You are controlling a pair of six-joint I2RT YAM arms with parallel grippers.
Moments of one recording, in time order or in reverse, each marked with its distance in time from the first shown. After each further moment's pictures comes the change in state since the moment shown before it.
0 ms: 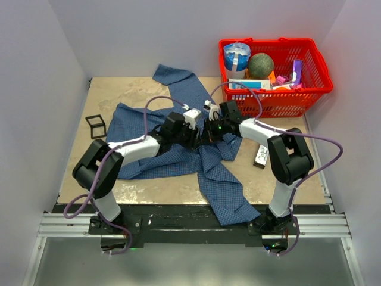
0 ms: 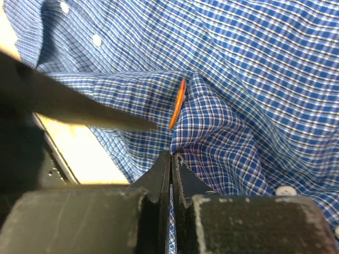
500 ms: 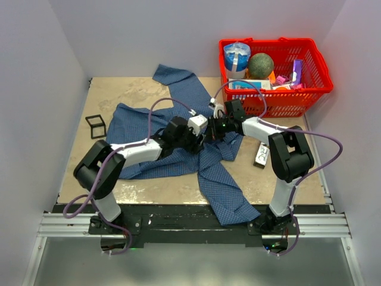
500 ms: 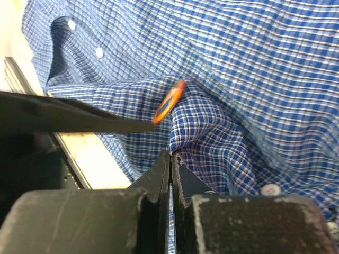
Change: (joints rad) left arm -0.084 0.047 0.027 0.007 -0.120 0.232; right arm -0.054 0.021 0.000 0.034 -0.061 0.073
